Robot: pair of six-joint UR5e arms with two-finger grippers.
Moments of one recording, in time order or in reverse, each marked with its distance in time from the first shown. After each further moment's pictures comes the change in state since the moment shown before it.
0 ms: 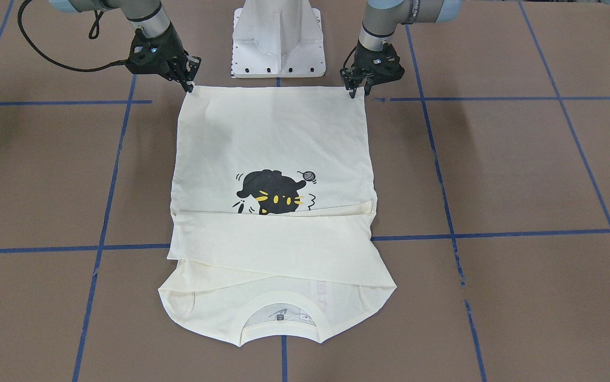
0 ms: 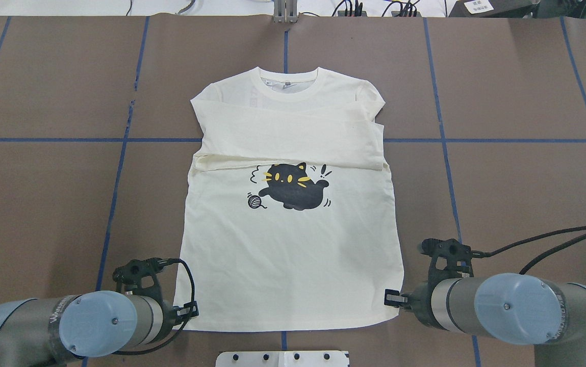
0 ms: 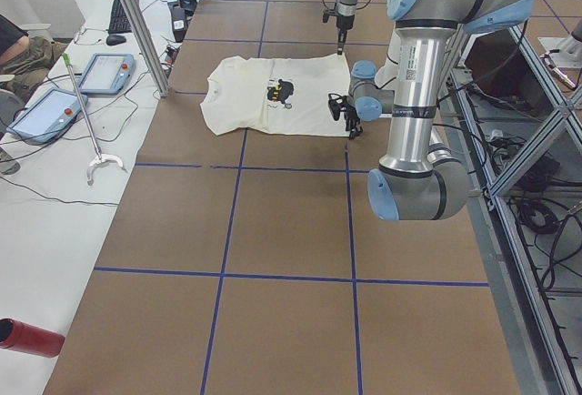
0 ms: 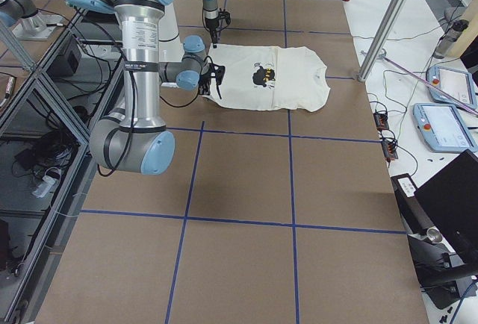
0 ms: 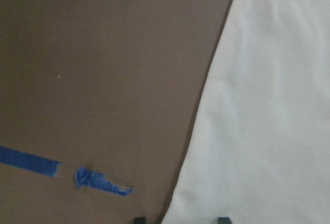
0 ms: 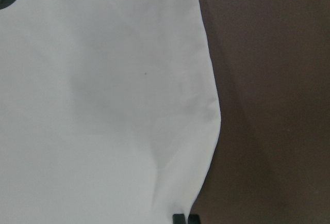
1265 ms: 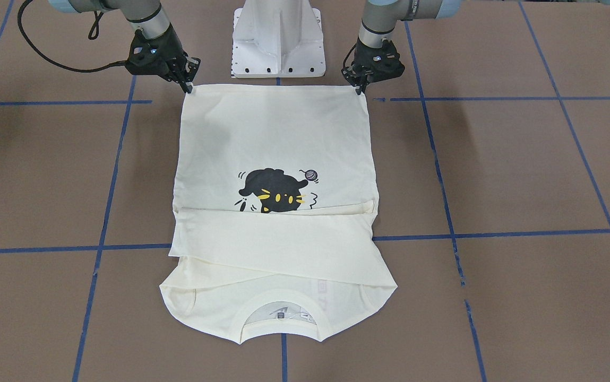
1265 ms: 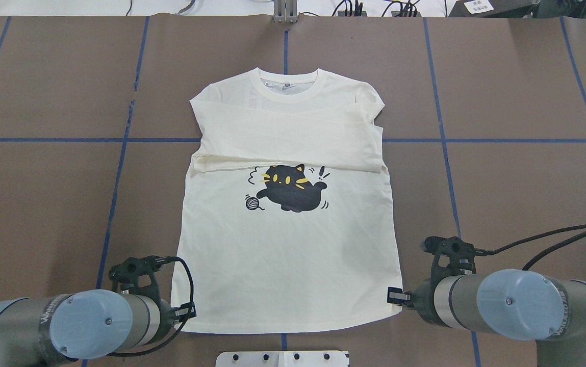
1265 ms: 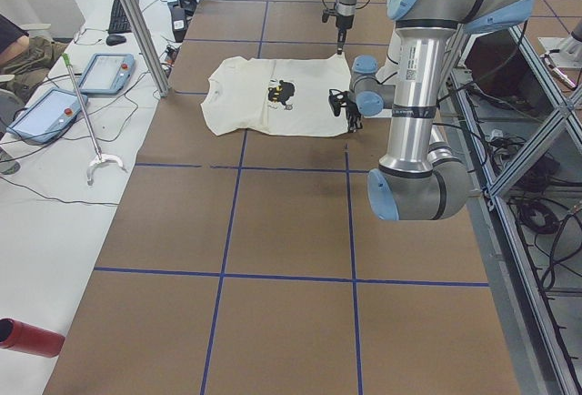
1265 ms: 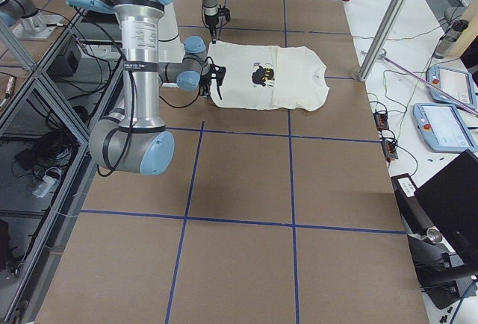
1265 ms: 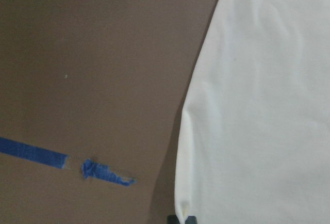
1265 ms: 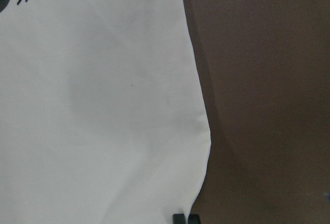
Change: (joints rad) left arm -0.005 -0.001 -0.071 0.068 -0.005 0.007; right arm 0.019 -0.009 0.002 -0.004 0.024 0.000
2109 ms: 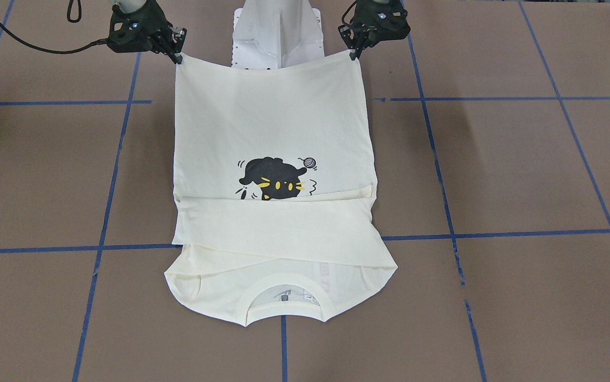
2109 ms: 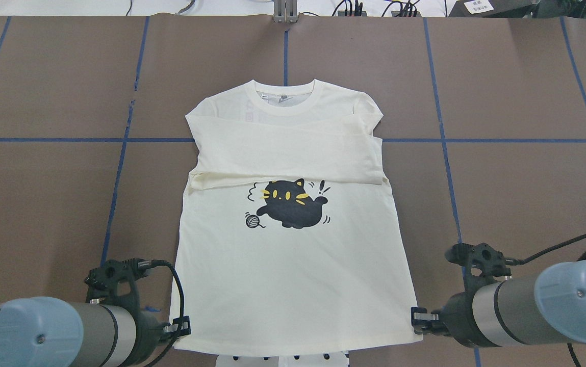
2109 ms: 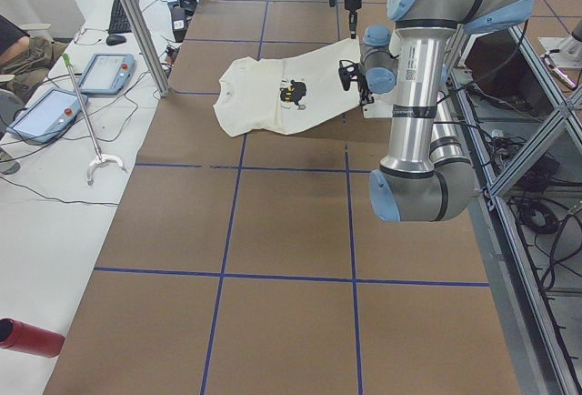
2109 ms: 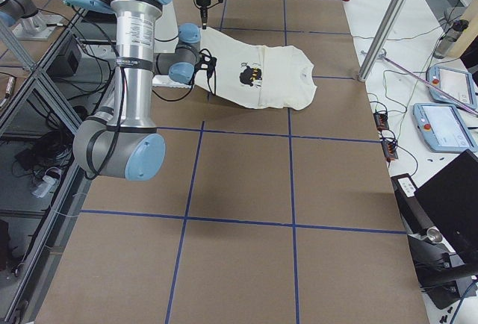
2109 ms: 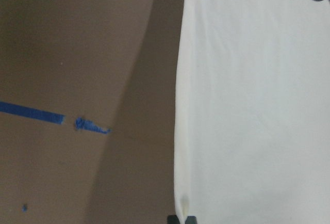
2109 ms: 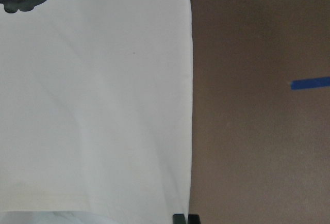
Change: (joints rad) left arm 0.055 0.020 -0.265 0.088 -0.047 0.021; right arm -0.001 -0.135 0.215 0.000 0.236 -0.001
